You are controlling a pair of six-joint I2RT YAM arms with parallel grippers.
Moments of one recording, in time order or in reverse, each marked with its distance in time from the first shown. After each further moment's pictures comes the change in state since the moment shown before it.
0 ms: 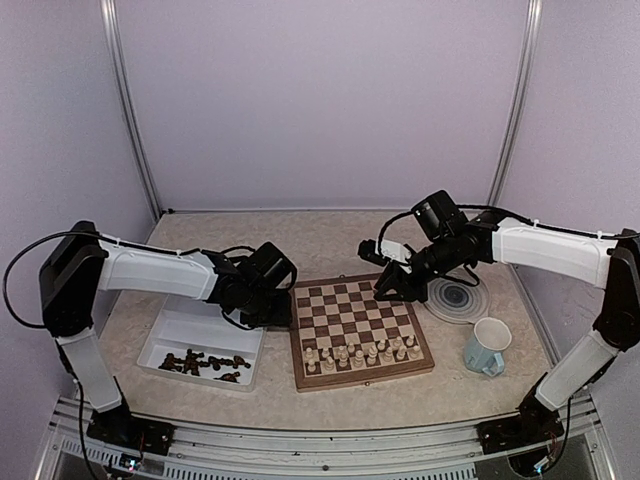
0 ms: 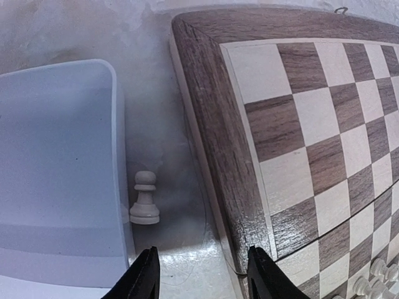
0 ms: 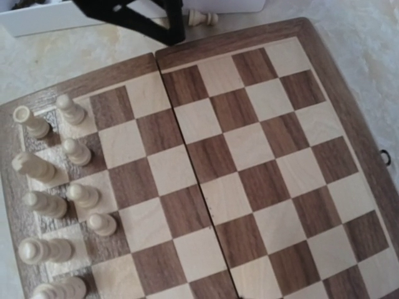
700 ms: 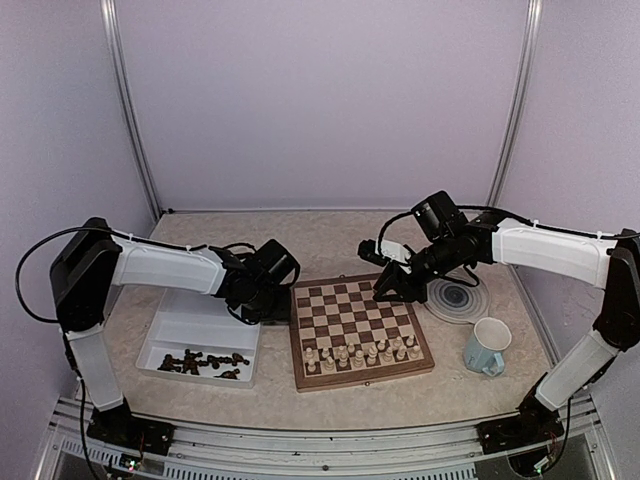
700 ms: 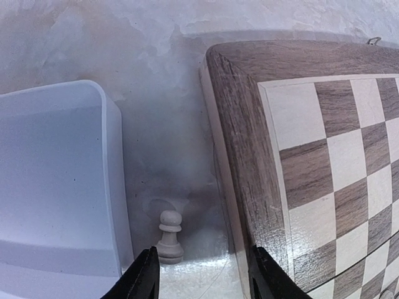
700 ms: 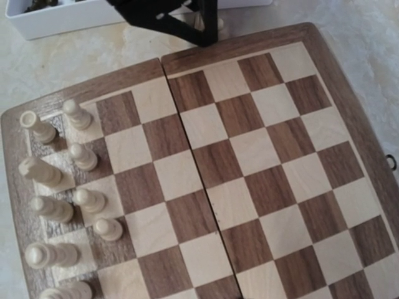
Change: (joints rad) left arm 0.031 0.073 0.064 -0.029 -0.063 0.001; right arm -0.001 0.000 -0.009 0.011 -0.019 0.008
